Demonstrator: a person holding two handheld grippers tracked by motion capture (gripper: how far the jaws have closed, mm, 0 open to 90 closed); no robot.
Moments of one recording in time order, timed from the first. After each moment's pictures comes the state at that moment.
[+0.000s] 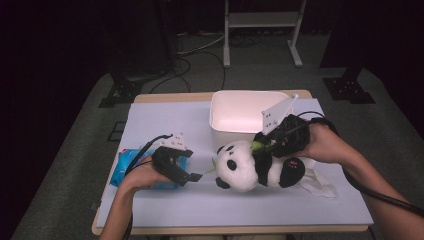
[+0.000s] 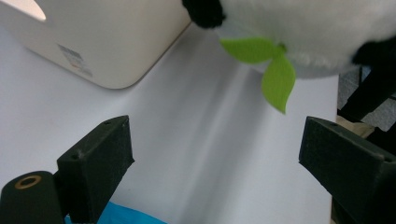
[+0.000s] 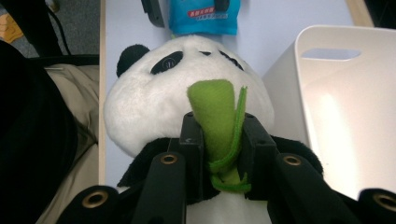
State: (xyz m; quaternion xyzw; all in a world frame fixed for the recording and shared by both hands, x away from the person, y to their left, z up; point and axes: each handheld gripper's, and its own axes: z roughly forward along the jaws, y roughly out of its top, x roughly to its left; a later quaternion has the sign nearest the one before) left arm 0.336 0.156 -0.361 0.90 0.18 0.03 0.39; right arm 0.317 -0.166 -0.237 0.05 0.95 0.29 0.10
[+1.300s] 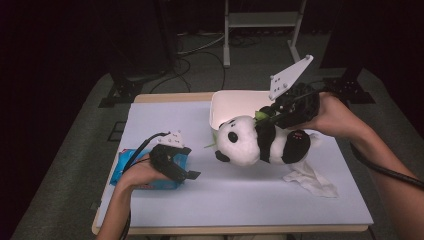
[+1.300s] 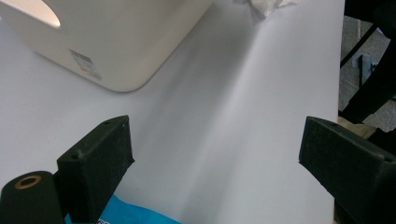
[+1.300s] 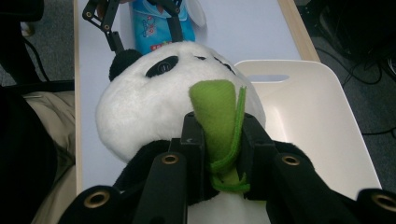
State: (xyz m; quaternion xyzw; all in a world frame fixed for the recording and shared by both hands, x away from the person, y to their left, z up) left arm 0.339 0.162 -0.356 0.90 0.18 0.04 0.40; right arm 0.340 -0.175 -0.182 0.07 0.94 0.31 0.13
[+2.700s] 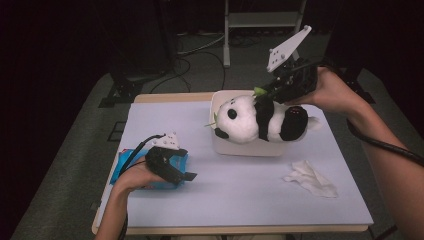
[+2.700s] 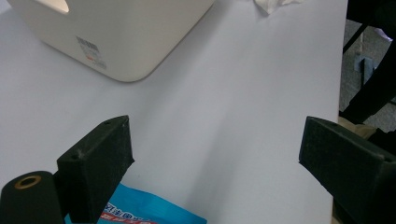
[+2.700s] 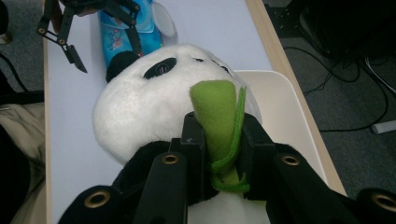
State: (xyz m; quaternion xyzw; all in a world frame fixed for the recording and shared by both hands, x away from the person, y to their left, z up) left arm 0.335 0.172 -0.360 0.89 0.19 0.04 0.40; right arm 0.380 -0.175 -0.153 0.09 0.93 0.31 0.15
